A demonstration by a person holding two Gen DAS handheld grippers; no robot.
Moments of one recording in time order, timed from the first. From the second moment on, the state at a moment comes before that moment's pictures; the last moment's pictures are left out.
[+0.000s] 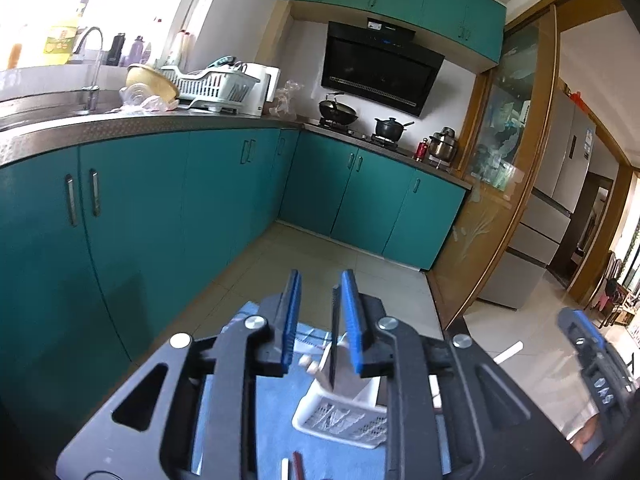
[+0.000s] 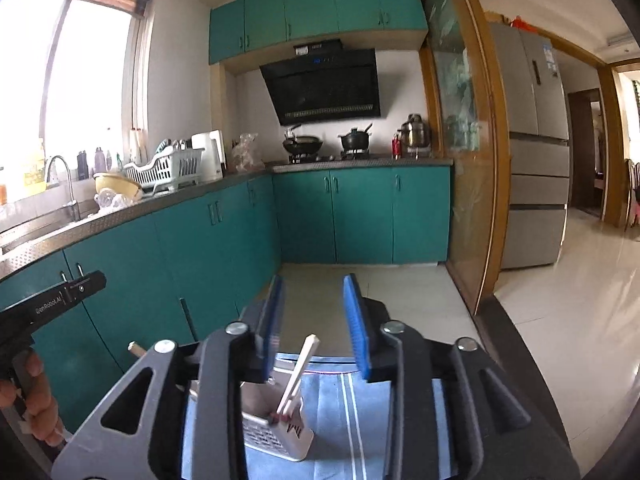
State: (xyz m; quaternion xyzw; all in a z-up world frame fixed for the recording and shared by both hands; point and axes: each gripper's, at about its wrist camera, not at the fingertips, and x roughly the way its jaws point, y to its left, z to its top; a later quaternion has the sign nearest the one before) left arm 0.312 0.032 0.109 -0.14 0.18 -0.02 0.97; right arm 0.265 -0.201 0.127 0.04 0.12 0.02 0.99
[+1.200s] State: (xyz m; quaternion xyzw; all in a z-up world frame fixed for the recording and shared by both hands) left arm 0.263 0.012 -0.109 -0.05 0.45 -0.10 0.89; right arm 0.230 -0.120 -0.127 0.01 0.48 0.09 0.87
